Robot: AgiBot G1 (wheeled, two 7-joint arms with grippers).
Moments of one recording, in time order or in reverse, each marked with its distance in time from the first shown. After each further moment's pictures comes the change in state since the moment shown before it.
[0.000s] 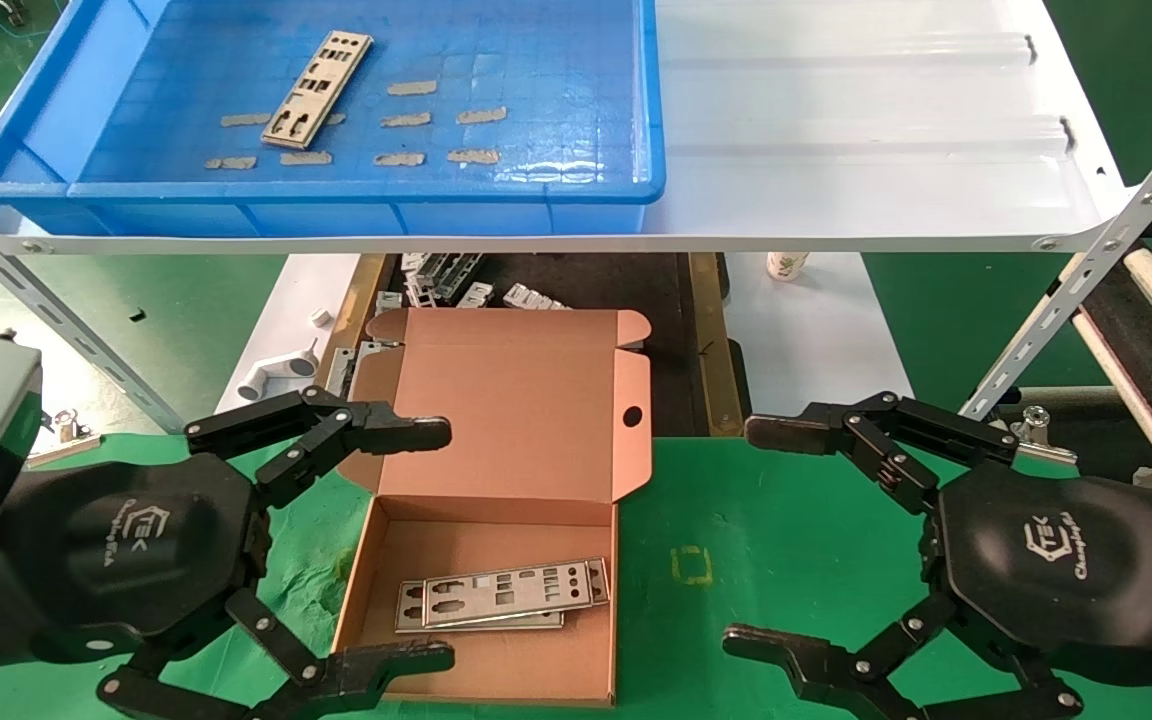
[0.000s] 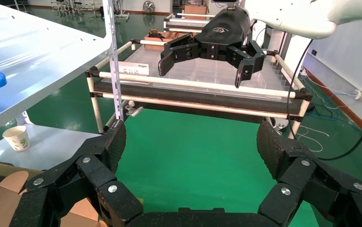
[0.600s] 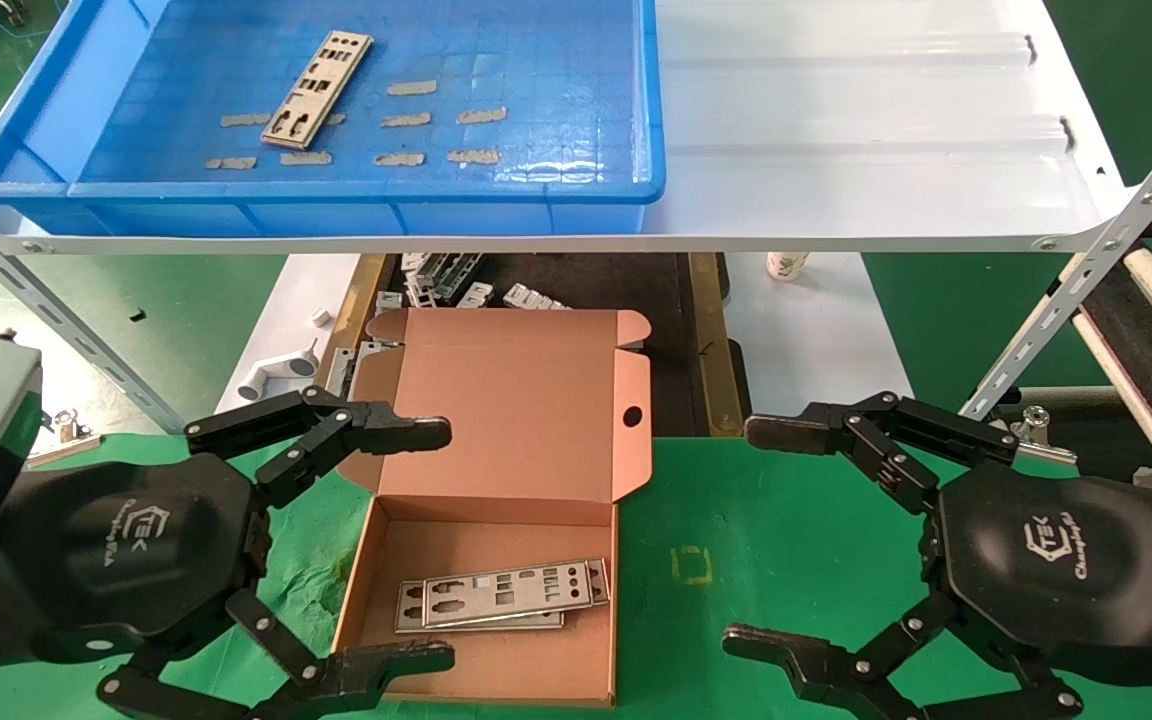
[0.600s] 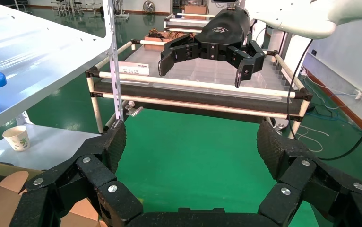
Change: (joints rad) left arm 0.000 0.000 0.000 0.000 0.000 0.000 0.000; right arm 0.000 0.000 0.000 0.000 0.000 0.000 0.000
